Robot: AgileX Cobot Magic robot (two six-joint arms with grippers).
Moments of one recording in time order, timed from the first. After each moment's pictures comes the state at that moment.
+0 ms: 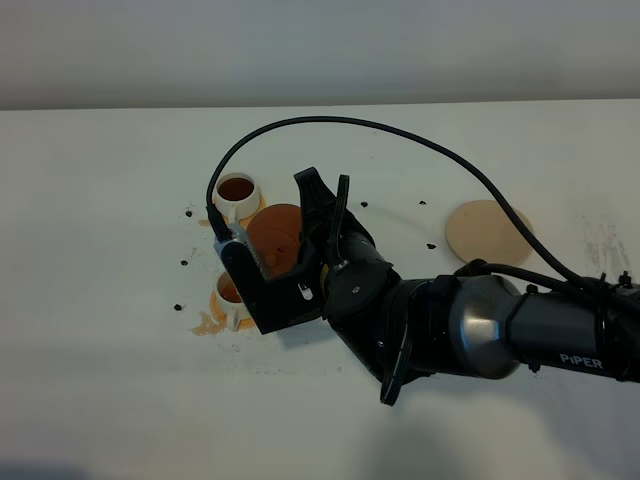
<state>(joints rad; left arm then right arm) 0.02 0.00 -0.45 -0.14 1.07 0.06 1.05 1.93 -1.11 -1.59 0.59 0.25</state>
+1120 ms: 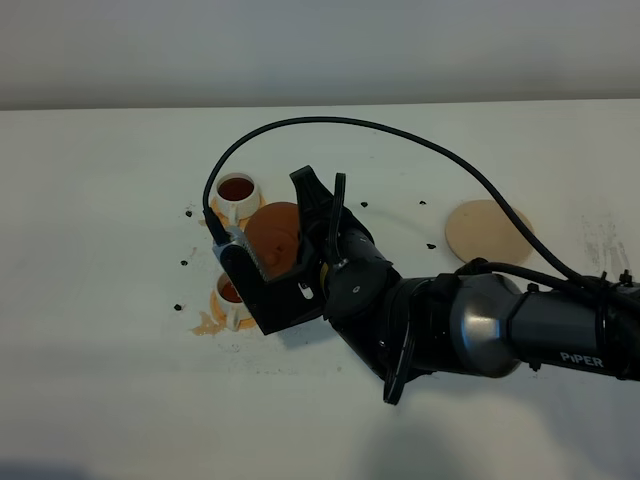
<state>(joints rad) 0.02 0.00 -0.45 -0.14 1.07 0.07 1.05 1.93 -1.11 -1.62 0.59 0.23</state>
